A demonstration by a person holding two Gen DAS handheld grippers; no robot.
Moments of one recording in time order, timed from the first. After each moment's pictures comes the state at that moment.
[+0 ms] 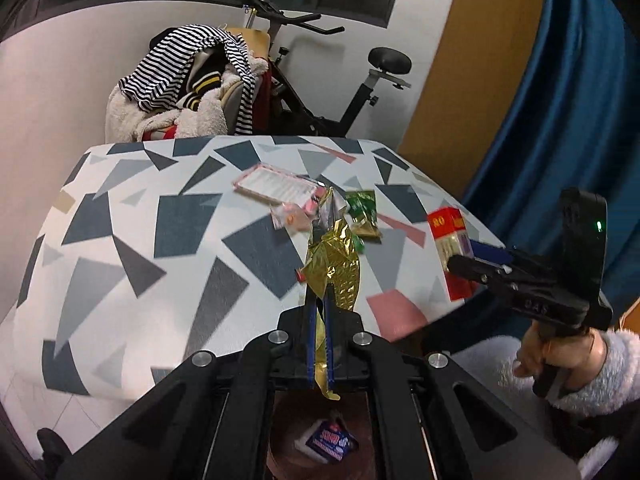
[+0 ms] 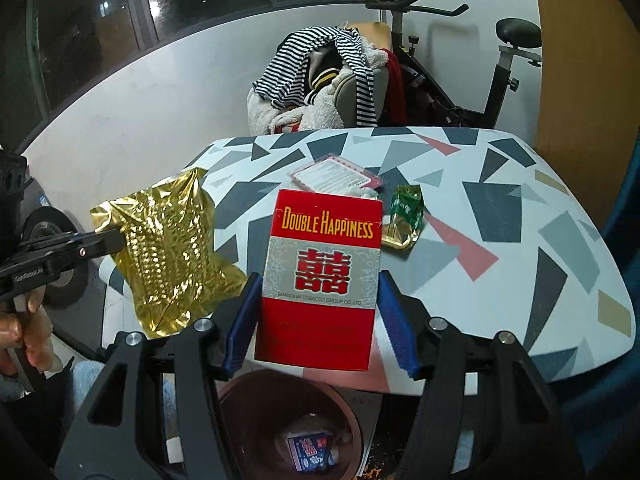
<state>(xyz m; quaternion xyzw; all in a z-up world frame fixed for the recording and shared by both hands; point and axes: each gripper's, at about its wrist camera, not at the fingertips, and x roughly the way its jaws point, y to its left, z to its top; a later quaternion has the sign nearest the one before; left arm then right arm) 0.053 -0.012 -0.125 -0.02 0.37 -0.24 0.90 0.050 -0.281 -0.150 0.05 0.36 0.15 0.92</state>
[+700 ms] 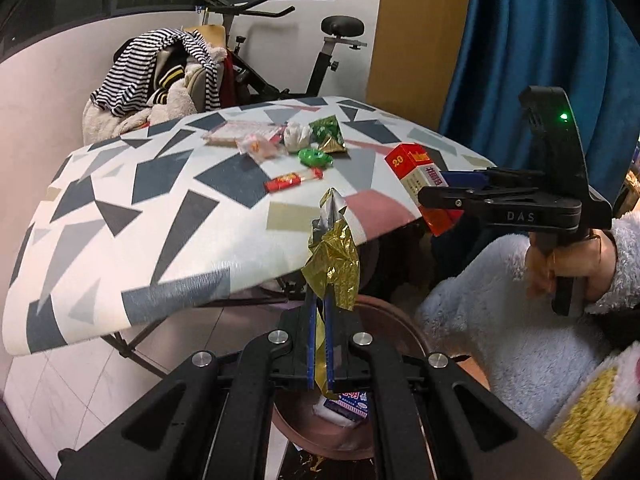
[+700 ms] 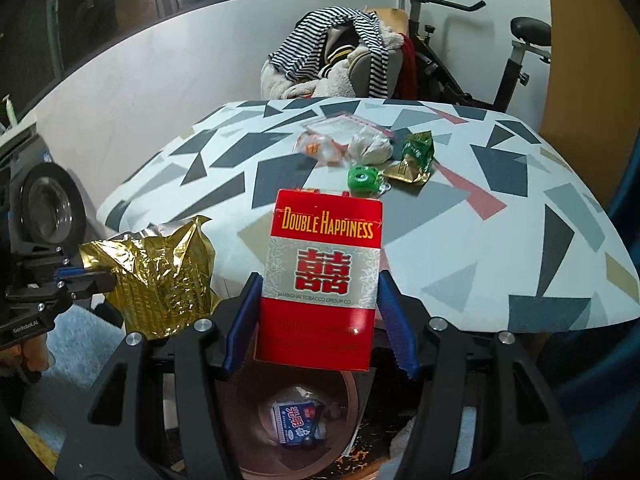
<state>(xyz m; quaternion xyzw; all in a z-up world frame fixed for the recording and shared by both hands) -0.031 -0.019 -0.209 0.07 0.36 -0.28 0.89 0.002 -0.268 -0.209 0.01 0.37 0.17 0.91</state>
